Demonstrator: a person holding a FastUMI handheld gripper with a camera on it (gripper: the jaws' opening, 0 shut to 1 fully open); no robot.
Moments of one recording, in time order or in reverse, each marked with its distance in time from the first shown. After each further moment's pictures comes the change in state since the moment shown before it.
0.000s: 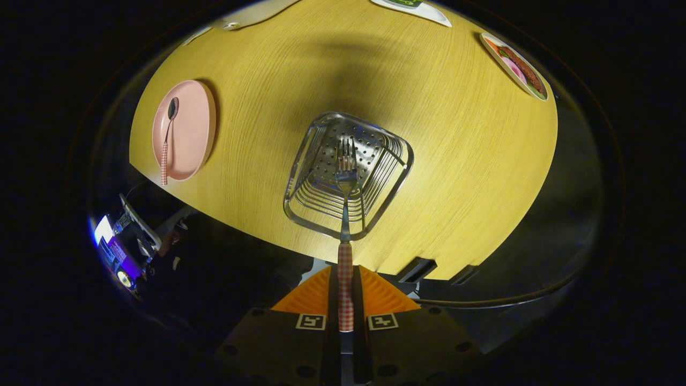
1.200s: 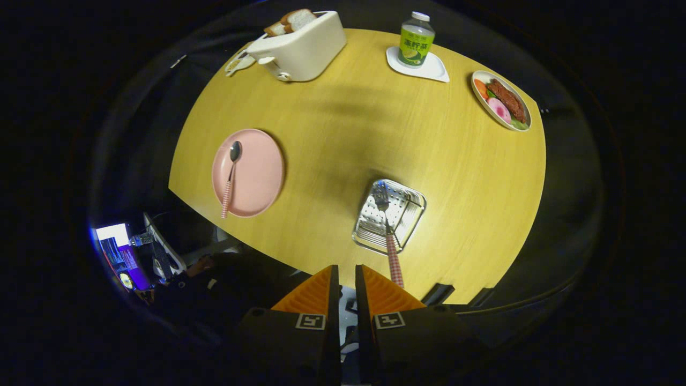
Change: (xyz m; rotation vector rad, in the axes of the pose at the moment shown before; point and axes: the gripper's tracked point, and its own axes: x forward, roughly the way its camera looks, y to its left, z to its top) arm -0.088 0.079 0.022 -0.017 -0.418 0.140
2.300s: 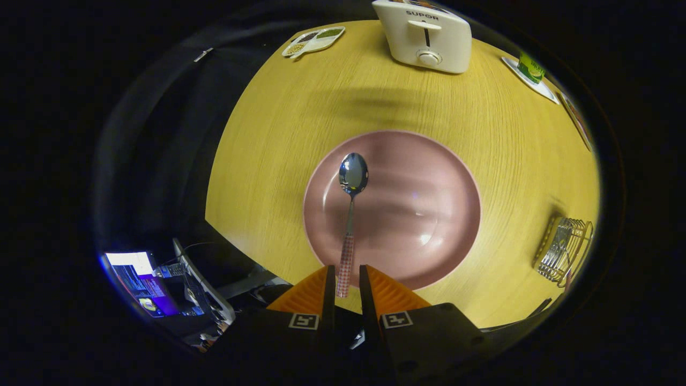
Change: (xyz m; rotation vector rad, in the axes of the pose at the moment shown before) arm 0.168 0.231 0.055 0.067 -0.050 0.152
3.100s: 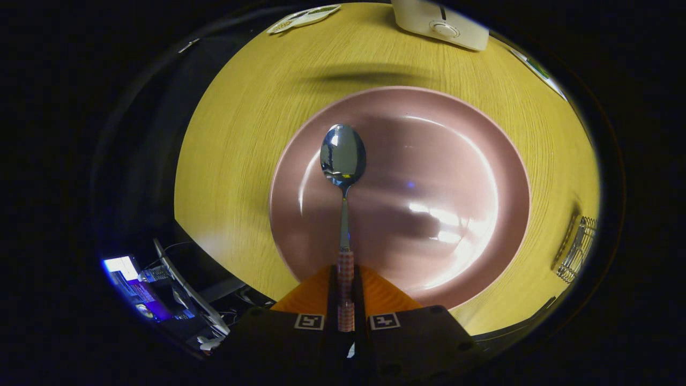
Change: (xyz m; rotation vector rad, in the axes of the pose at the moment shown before) arm 0.055 -0.008 -0.010 -0.010 0.067 -0.062
